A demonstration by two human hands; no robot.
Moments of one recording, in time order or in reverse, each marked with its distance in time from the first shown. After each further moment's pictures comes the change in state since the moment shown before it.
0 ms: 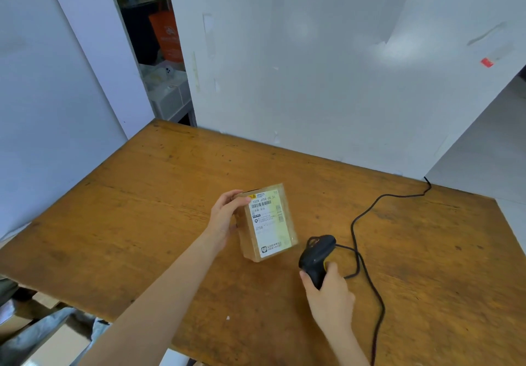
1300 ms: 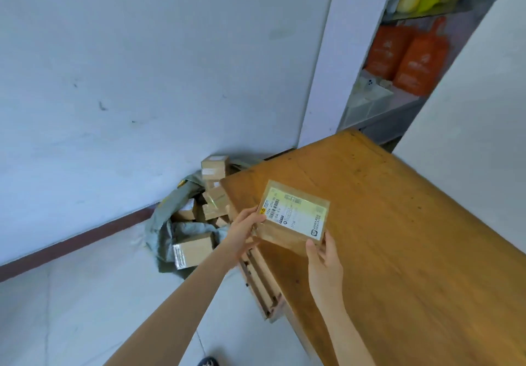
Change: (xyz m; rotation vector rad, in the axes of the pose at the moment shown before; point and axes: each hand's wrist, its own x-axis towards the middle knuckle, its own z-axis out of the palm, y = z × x) left_hand -0.148 0.030 -0.311 -0.279 0.503 -0.035; right_hand -0.129 -0.284 0.127 0.528 -0.636 -0.456
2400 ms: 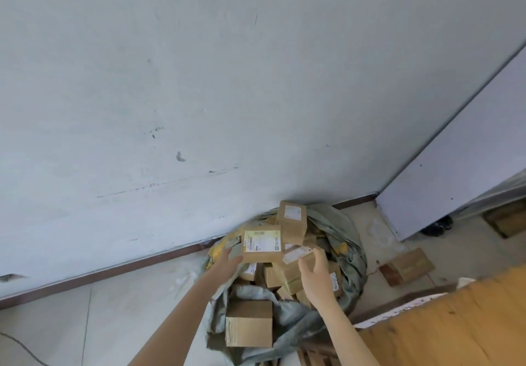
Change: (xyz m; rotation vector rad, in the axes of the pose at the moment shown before) left_hand 0.288 0.178 -0.366 0.392 0.275 -0.226; right_hand 0.305 -0.102 0.423 -0.284 -0.390 0.133
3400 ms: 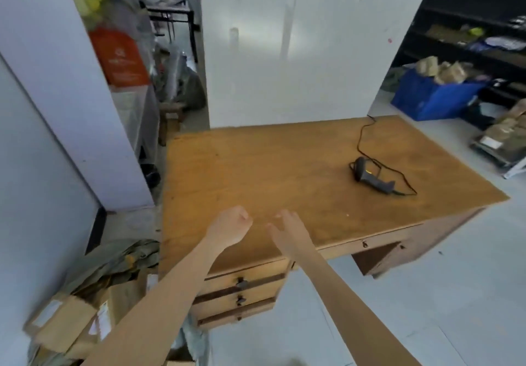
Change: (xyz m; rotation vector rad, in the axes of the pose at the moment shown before) left_hand -0.257 0.029 0.299 1.262 -0.969 1.122; right_hand -0.347 0.111 -0.103 0.121 1.043 0.571
